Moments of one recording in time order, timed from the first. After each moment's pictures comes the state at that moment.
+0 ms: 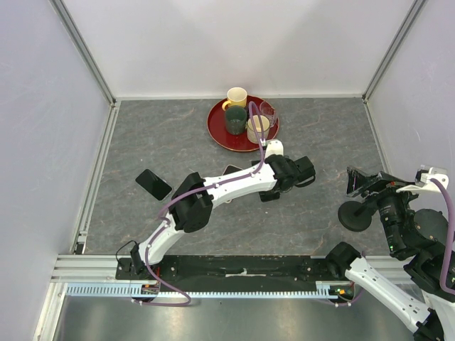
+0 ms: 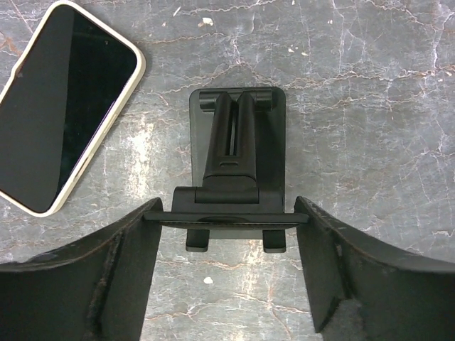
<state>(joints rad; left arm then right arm) -1.13 2.30 2.09 -1.12 -0.71 -1.24 0.69 0.33 1.06 -0.74 0.69 0.35</state>
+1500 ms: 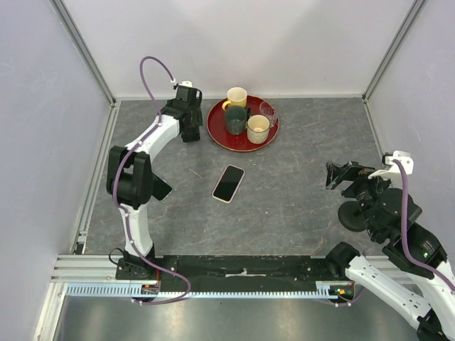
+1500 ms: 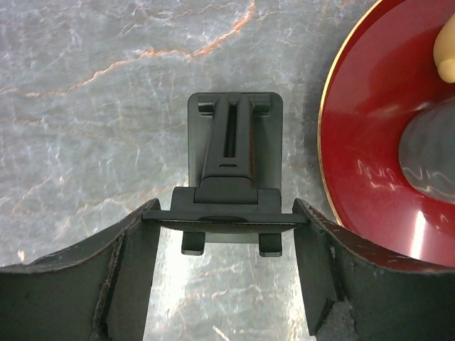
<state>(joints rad) -0.31 1.96 1.63 -0.41 -0.35 -0.29 0.69 0.44 0.99 -0.66 0.66 0.36</state>
